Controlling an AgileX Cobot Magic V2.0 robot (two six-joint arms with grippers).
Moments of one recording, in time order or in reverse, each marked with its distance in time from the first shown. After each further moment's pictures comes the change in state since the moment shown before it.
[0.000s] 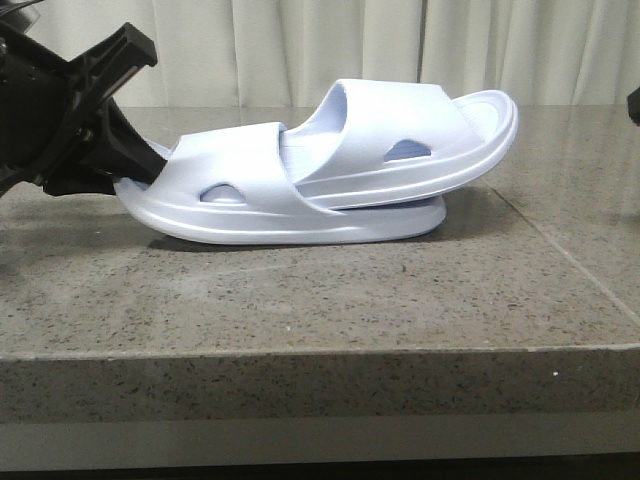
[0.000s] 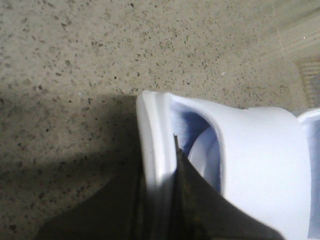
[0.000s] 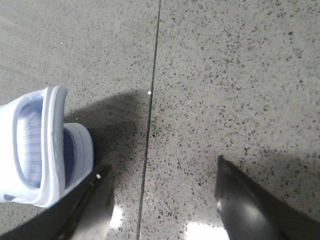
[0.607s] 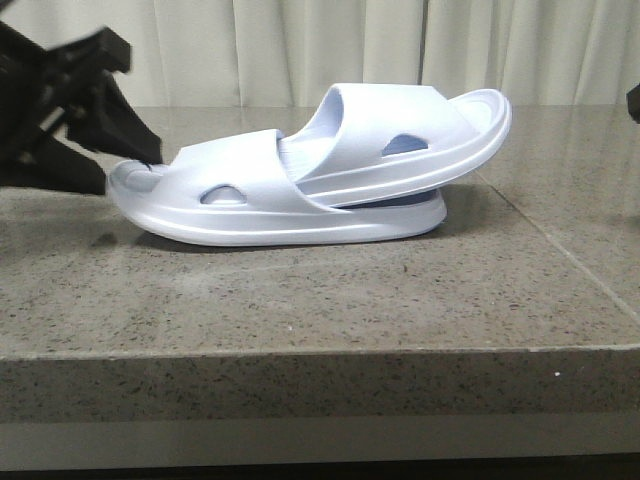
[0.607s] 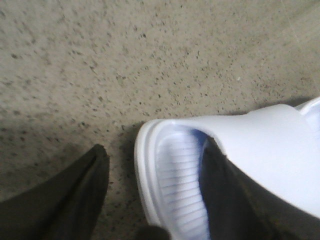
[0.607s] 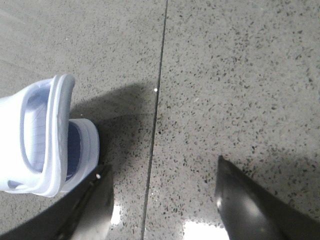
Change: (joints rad) left arm 0.079 -0.074 -0.016 0.233 0.004 0.007; right arm 0.005 -0.026 0.000 -0.020 0.014 -0.002
